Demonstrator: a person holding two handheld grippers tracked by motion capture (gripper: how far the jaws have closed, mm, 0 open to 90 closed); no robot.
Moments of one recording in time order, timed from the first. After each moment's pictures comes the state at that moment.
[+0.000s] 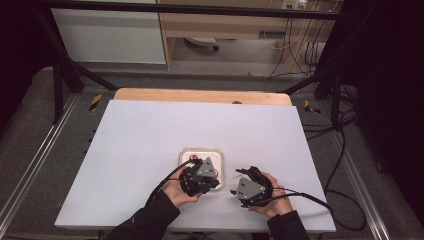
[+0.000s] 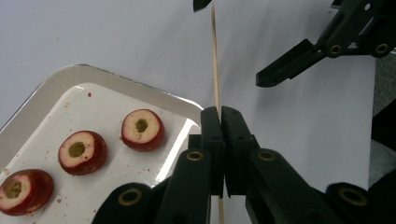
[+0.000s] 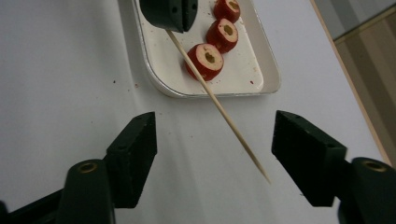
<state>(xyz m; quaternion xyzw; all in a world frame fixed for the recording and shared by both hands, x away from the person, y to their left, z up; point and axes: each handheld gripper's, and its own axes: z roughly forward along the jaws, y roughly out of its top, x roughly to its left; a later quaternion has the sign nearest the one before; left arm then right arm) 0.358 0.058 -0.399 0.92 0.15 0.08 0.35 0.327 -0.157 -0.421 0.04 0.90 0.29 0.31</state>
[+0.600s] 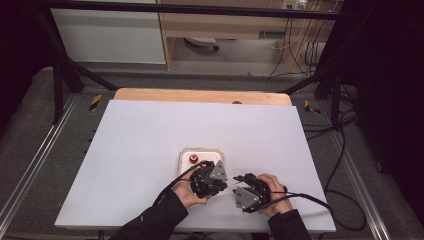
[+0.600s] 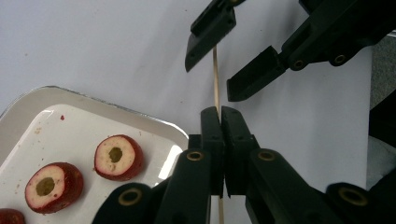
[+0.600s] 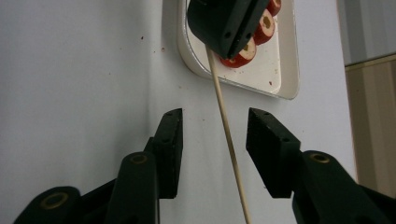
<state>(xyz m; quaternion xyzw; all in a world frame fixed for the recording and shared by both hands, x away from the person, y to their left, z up) 0.356 0.030 -0.402 0.93 0.13 0.07 0.33 0.325 -0.155 -0.430 -0.08 0.91 0.22 0.34</state>
